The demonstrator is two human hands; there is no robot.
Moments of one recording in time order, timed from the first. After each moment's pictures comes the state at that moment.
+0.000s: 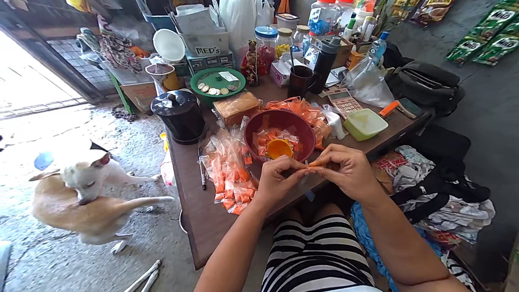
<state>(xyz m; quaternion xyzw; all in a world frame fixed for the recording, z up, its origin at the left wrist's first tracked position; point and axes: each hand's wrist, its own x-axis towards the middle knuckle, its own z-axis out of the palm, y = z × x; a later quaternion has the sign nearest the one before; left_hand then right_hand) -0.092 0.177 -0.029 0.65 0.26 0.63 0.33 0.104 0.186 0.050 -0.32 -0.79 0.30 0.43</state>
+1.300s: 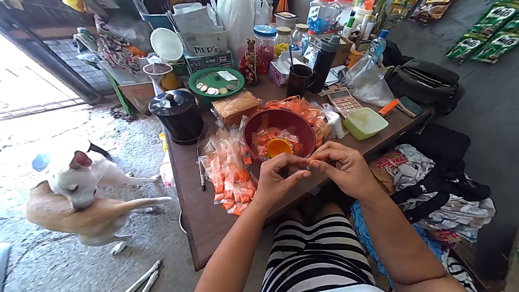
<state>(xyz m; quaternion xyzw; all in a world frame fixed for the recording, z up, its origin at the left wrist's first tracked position) -0.093 0.176 -0.026 0.64 0.24 0.65 0.34 0.104 0.192 0.044 -0.30 -0.79 0.32 0.42</state>
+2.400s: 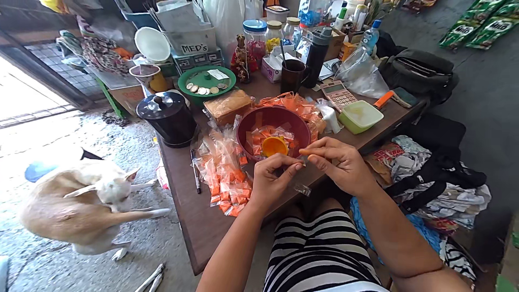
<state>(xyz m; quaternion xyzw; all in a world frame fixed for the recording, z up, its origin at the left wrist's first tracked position) -0.091 0.174 -0.028 0.63 0.26 0.65 0.33 0.107 0.190 0.042 -0.29 -0.79 0.31 0.45</state>
